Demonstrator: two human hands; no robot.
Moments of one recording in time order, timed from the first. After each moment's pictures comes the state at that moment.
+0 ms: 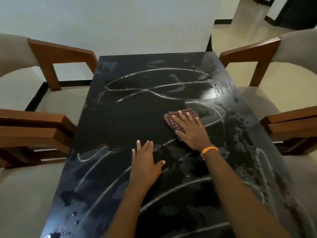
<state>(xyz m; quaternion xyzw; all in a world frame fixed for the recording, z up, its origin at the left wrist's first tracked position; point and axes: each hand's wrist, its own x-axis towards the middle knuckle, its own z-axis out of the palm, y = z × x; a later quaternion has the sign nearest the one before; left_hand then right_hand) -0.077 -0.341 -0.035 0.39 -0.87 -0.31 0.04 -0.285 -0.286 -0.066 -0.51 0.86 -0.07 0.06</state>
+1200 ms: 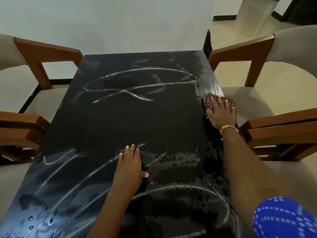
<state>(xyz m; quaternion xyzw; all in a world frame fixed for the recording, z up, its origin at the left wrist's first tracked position) -0.135 -0.297 -0.036 0.40 -0.90 -0.17 -0.10 -0.476 -0.216 -0.068 -0.31 0.94 -0.10 0.05</state>
